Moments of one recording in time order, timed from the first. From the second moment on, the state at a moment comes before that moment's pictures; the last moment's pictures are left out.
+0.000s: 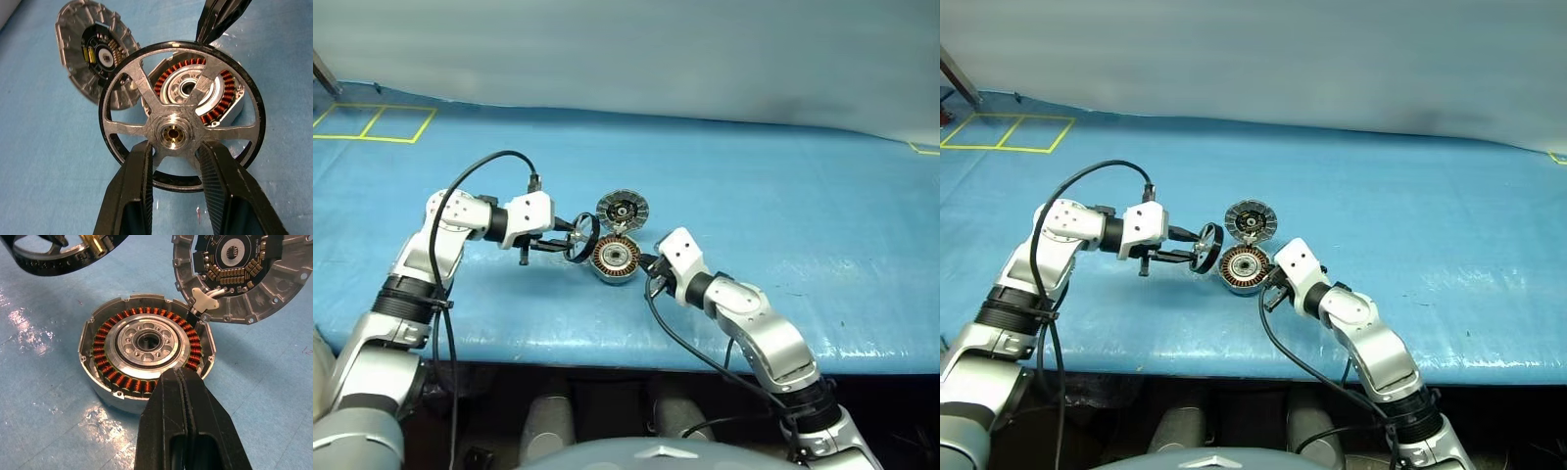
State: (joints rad) left arm -0.65 0.67 -0.24 0.25 -0.06 0.03 -1.31; right arm -0.16 -0.35 0.28 -0.36 0.14 0.64 0.45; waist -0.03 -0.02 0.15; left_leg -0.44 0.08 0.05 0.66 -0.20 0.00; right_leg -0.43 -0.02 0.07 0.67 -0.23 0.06
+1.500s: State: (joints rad) left arm -0.89 0.48 -0.40 0.63 0.09 -0.22 -1.39; right arm 0.04 -0.34 0.21 -0.30 0.24 0.35 0.60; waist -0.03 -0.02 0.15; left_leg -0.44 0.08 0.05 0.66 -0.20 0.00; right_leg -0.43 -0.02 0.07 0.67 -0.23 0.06
